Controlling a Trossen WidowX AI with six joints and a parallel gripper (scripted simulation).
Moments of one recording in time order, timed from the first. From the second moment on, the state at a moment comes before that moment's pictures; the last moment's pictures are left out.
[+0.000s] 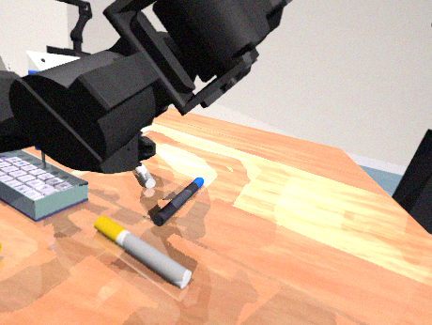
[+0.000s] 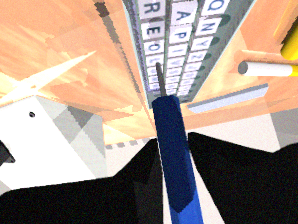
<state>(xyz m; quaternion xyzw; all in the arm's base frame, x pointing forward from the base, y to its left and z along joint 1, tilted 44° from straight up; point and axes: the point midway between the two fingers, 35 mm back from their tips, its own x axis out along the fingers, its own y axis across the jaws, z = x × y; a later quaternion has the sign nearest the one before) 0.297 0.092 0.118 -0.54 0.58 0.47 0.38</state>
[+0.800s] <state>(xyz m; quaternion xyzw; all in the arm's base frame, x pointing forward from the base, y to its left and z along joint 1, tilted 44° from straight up) 0.296 0.099 0.113 -0.54 0.58 0.47 0.38</state>
